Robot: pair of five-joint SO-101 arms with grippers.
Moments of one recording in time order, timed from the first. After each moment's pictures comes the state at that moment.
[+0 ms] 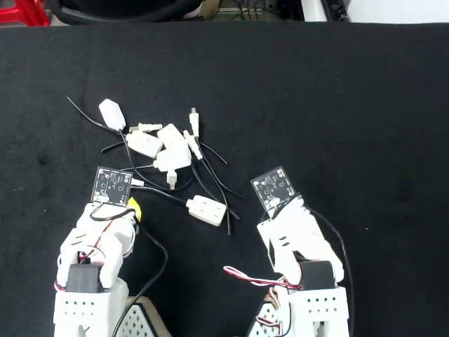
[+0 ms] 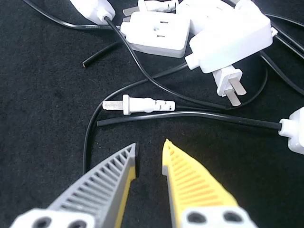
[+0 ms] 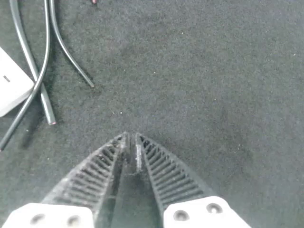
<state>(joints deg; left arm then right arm) -3.7 -103.0 96.5 57.4 -10.9 -4.0 -98.6 97.1 60.0 22.7</state>
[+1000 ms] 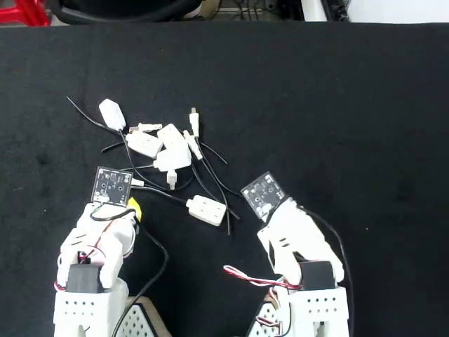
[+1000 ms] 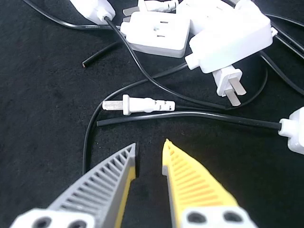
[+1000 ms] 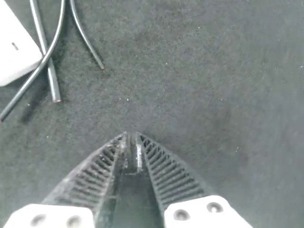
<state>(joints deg) -2.8 -103.0 96.5 57.4 -10.9 -4.0 -98.9 97.1 62.5 31.9</state>
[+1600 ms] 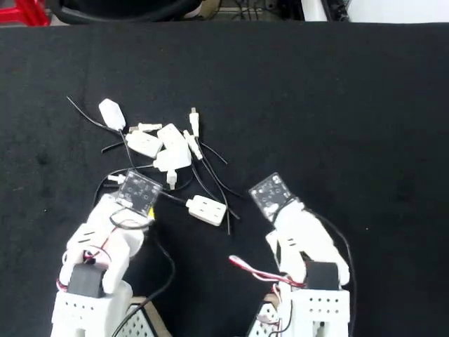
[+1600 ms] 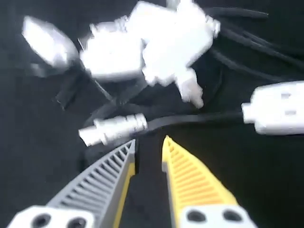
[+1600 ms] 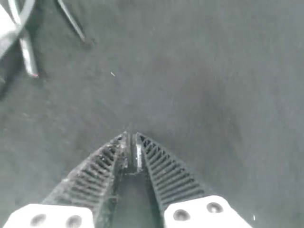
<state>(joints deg) 5.0 -103.1 91.2 56.3 -26.7 2.5 -98.9 96.9 65.8 35.6</state>
